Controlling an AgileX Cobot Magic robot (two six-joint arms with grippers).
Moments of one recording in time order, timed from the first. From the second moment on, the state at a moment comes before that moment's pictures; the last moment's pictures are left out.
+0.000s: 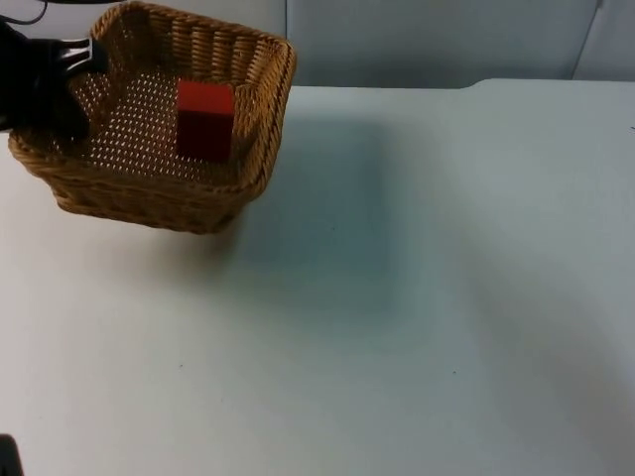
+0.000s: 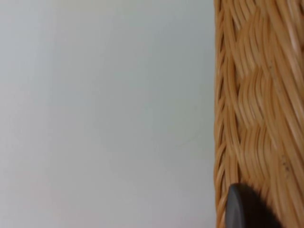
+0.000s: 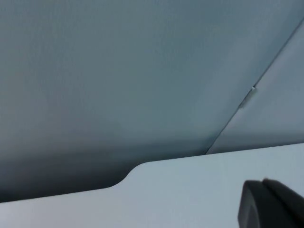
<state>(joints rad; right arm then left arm) 0.24 2.54 -2.93 -0.43 1.22 0.31 0.00 1.95 -1.21 -0.83 0.45 0.62</state>
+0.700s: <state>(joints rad) 0.24 2.54 -2.93 -0.41 1.22 0.31 0.00 1.95 -1.21 -0.83 0.34 0.62</state>
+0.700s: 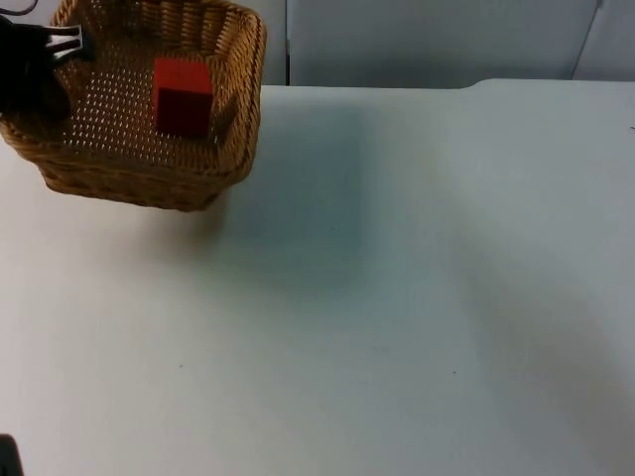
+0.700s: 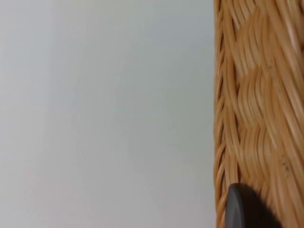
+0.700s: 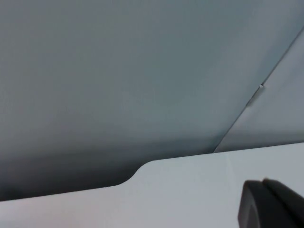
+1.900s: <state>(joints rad) 0.24 2.54 -2.93 -0.36 1.22 0.31 -0.04 2.19 -1.21 -1.12 0.71 0.97</state>
